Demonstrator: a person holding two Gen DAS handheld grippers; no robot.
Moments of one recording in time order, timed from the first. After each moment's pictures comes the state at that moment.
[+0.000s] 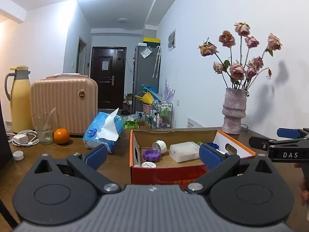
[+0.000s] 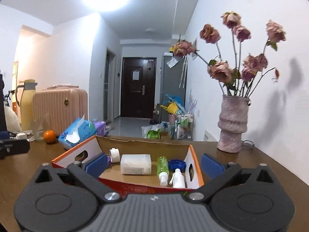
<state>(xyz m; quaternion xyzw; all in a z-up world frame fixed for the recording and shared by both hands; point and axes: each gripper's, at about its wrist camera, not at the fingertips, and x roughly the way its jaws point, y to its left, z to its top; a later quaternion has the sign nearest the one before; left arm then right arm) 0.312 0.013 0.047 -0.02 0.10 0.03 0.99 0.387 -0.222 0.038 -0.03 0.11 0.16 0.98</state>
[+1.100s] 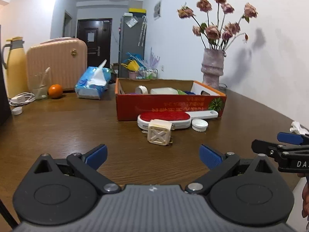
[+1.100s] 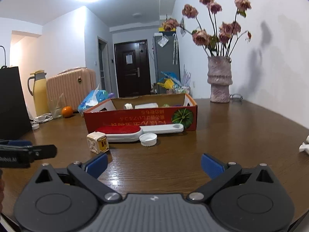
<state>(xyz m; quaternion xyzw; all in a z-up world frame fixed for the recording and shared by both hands) 0.224 -0.007 -0.017 -0.02 0.21 -0.02 0.98 0.243 -0.243 -0.031 0.02 0.19 0.15 0.97</state>
